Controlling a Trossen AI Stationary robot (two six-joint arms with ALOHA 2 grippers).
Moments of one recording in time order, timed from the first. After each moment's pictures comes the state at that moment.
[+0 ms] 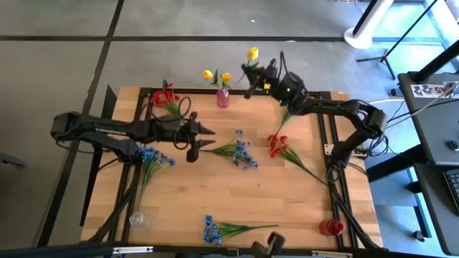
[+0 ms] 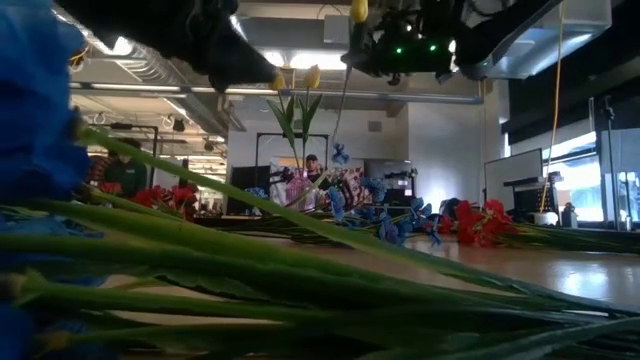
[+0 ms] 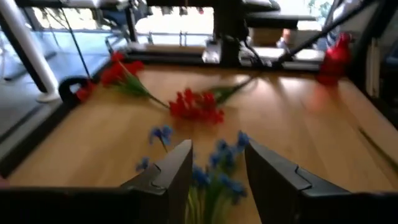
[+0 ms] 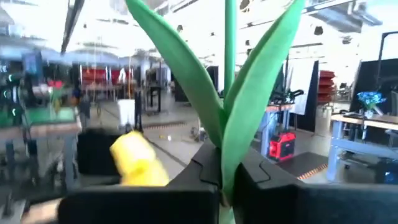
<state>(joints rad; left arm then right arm) 0.09 1.11 0.59 0.19 -0.03 -0.02 -0.54 1.63 1.04 0.87 0.02 -0.02</state>
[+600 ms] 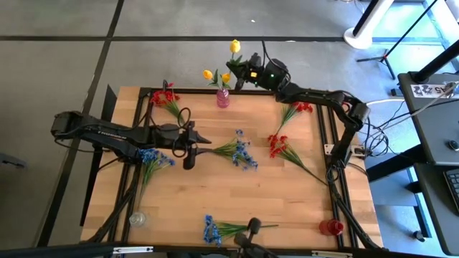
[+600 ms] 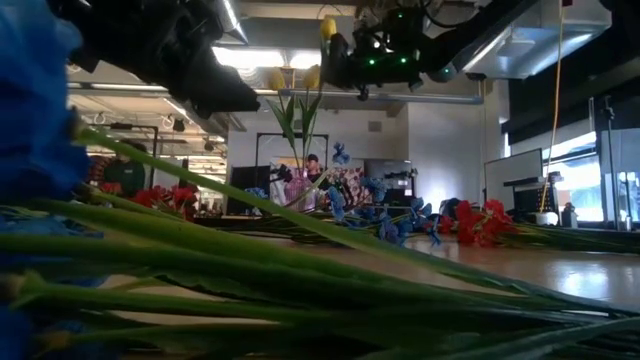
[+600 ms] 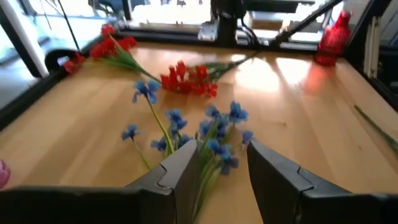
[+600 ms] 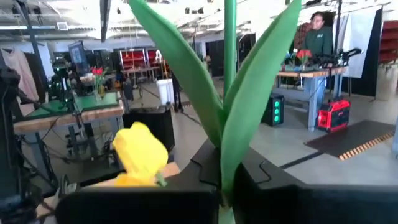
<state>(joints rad) 0.04 1.11 0.45 0.31 -0.07 -0.07 -0.57 1.80 1.29 0.66 -0.17 0.10</state>
